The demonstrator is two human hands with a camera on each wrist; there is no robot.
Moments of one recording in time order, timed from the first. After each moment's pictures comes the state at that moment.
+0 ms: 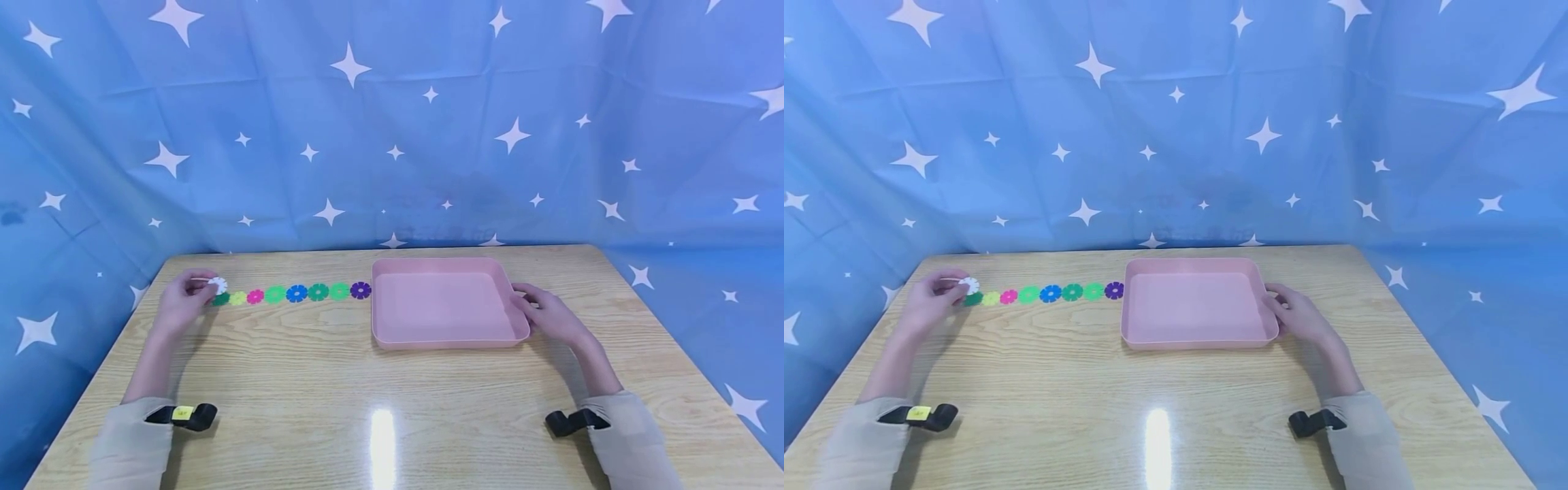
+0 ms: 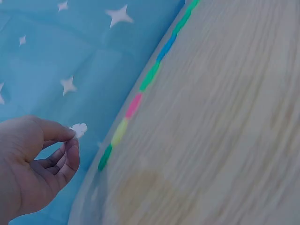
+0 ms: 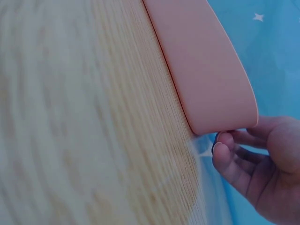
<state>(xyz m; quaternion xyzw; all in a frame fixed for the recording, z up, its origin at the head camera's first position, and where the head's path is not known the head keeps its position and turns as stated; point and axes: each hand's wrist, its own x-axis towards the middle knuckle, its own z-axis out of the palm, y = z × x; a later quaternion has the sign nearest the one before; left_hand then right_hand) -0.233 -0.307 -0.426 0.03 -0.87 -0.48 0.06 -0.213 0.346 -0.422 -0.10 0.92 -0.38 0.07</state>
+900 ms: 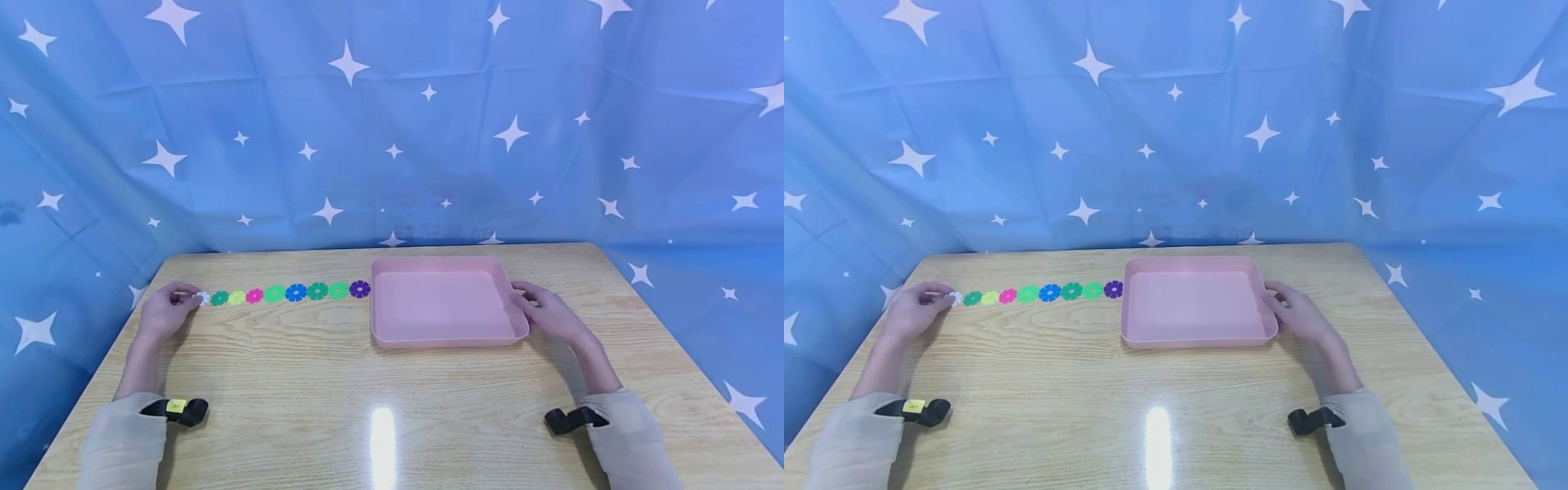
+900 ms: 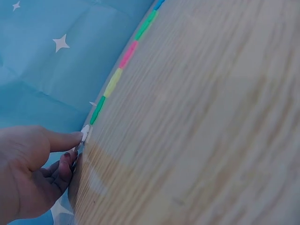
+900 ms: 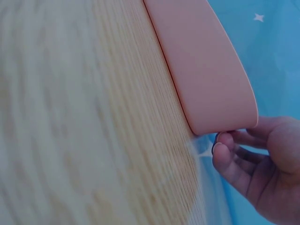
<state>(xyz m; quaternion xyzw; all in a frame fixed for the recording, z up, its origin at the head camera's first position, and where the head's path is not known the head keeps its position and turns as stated) -0.234 -0.337 -0.446 0.09 -0.92 -0.37 0.04 -0.213 0.345 -0.422 -0.10 0.92 -0.38 0.07</state>
